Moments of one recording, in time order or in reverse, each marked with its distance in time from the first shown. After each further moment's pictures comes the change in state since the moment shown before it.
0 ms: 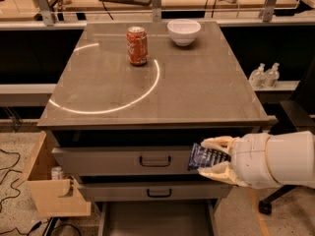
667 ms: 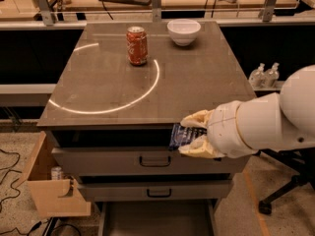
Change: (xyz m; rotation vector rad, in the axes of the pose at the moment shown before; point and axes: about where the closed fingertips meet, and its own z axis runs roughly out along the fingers) arm -0.058 -0.033 0.007 -0.008 0.037 -0.087
